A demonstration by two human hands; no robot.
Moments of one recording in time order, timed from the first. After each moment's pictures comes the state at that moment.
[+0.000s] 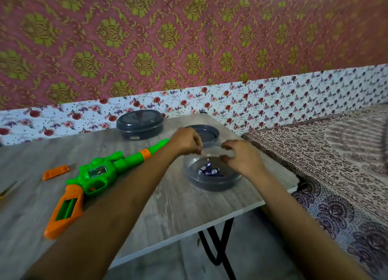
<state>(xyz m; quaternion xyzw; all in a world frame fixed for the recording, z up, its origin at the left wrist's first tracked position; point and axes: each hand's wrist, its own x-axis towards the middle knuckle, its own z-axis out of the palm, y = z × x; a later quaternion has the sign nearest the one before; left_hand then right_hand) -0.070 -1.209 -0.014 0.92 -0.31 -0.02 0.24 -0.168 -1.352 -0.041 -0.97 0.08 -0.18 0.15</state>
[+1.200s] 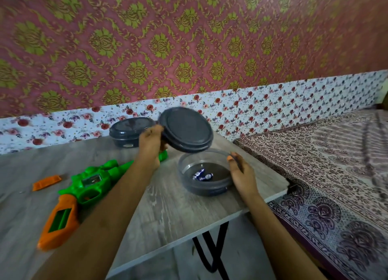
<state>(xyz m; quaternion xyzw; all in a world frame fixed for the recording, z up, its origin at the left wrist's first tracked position) -0.071 -1.173 -0.011 0.62 -0.02 0.02 0.79 -0.176 -1.359 -0.097 -0.77 0.18 -0.28 0.54</state>
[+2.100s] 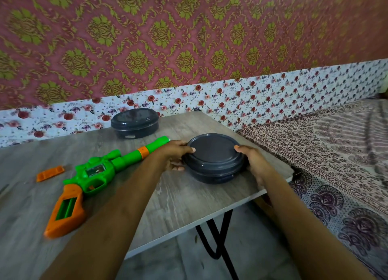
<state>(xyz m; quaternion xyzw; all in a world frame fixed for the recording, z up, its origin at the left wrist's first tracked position) -0.083 -1.182 -0.041 0.81 -0.08 -0.24 0.53 -0.170 -1.384 -0.088 -0.68 0.22 -0.11 0.69</state>
